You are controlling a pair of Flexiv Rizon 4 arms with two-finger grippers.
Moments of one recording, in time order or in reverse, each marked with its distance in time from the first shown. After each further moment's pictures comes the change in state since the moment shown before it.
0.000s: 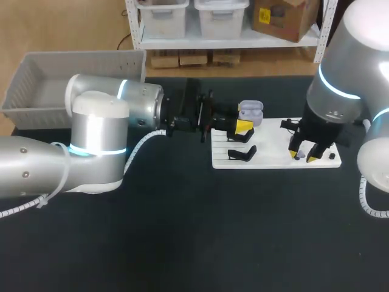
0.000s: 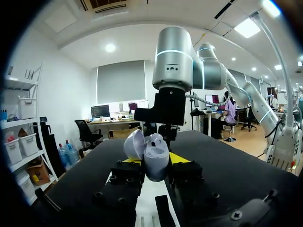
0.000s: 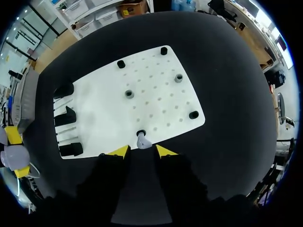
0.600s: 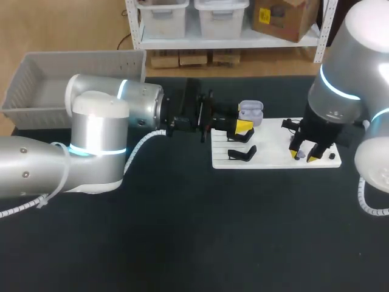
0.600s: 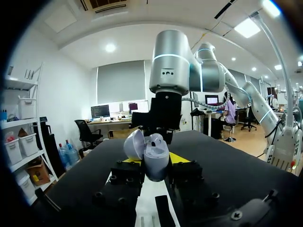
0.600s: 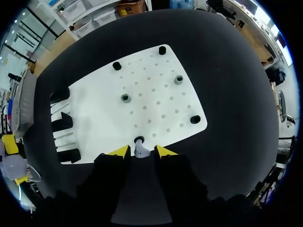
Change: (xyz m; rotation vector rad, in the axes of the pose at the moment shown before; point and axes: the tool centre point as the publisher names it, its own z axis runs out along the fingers) left arm 0.000 0.000 0.000 0.000 0.000 0.000; right arm -0.007 -0.002 0.010 -0.005 0.005 0.018
